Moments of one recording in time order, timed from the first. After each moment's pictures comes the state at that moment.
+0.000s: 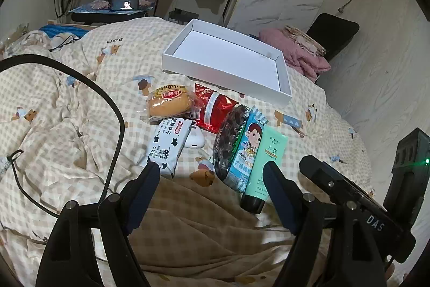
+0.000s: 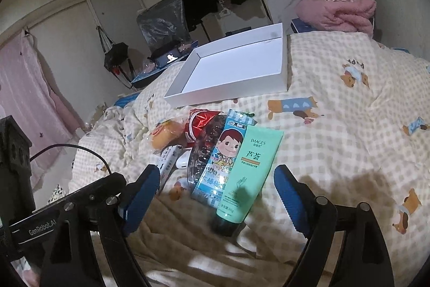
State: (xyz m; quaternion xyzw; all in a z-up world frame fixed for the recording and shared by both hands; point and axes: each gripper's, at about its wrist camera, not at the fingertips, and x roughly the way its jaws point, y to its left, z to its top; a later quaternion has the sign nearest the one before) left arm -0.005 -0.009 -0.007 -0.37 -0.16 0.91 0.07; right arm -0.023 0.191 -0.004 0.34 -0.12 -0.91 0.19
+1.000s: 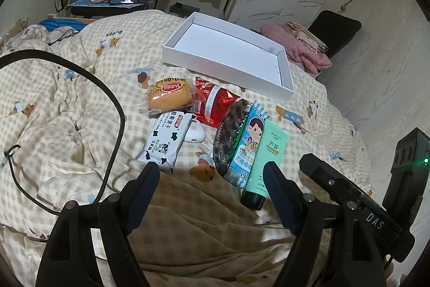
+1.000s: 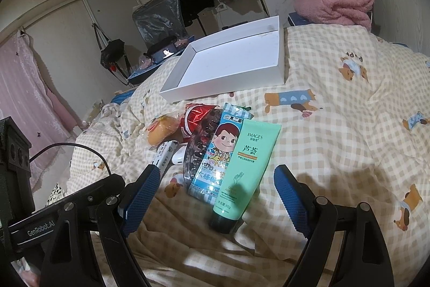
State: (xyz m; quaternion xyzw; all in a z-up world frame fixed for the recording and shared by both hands) left arm -0.007 -0.008 -0.008 -0.38 -0.17 0.91 0.07; right arm -0.026 0.193 -0.009 0.35 -0.12 -0.91 0.18
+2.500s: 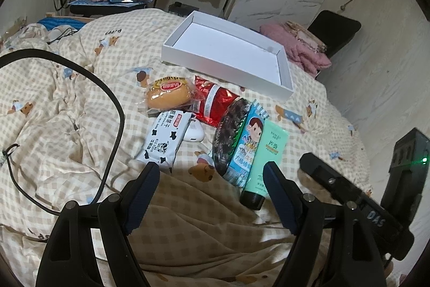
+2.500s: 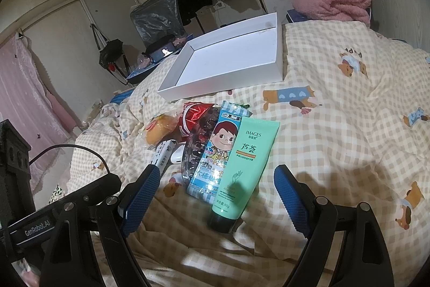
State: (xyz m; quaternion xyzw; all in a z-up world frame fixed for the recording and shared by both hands) left arm -0.010 -0.008 -0.011 -0.39 -0.17 0.90 0.08; right arm -0.026 0.194 -0.014 0.35 -0.13 -0.91 0.19
